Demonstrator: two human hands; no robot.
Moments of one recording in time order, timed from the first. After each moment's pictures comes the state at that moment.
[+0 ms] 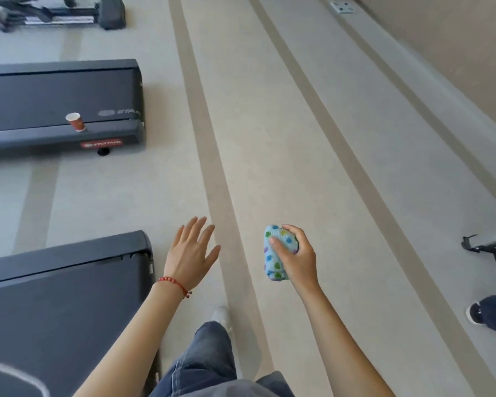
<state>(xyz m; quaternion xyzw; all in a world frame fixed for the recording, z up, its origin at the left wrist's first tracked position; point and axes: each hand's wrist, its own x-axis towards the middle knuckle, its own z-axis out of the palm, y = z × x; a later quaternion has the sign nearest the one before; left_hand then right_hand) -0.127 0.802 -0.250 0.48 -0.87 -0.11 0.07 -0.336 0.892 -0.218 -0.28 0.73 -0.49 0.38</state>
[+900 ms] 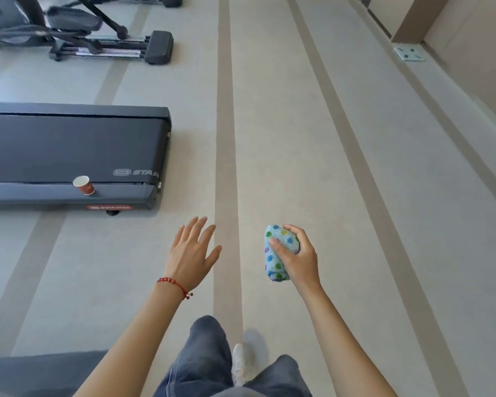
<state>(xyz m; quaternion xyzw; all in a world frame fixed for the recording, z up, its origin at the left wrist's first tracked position) -0.268 0.290 -0.229 0.56 -0.82 -0.08 0.11 -0.491 0.338 -0.198 -0.36 0.68 -0.46 0.44</state>
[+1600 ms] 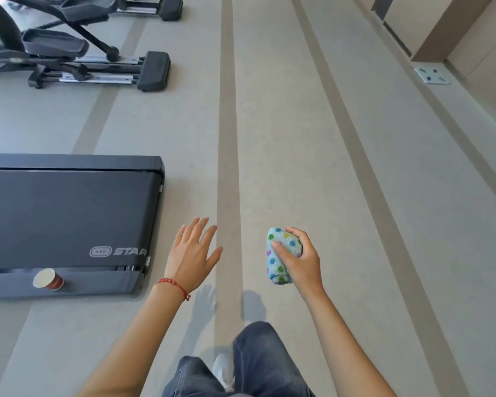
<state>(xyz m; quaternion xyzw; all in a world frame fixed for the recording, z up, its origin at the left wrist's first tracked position) -0.301 -0.199 -0.227 0.55 -0.82 -0.08 0.09 -0.525 -0.148 -0.201 -0.37 0.68 -0.45 0.44</state>
